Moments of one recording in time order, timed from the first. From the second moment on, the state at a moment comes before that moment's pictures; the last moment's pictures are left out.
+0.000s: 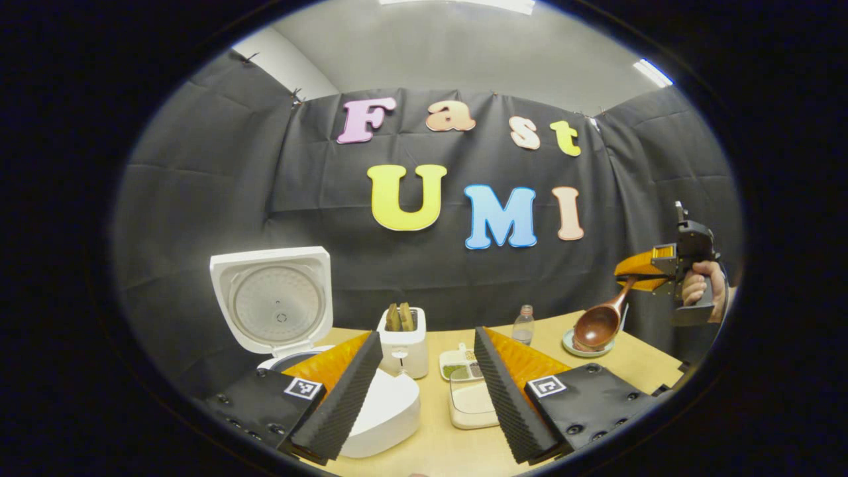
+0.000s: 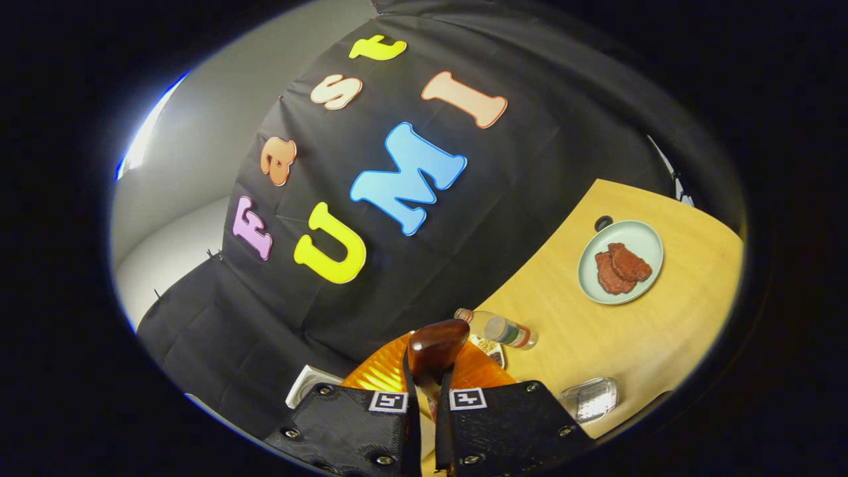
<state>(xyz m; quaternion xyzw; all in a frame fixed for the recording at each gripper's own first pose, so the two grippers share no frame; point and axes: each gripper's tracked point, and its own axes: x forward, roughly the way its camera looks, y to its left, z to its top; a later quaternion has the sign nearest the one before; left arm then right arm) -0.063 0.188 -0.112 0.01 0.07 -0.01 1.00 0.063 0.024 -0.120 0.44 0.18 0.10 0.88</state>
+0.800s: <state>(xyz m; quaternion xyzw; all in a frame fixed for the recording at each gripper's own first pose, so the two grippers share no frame) -0.067 0.150 -0.124 0.01 0.11 0.02 0.99 0.052 -0.005 -0.248 0.28 0.28 0.02 0.92</state>
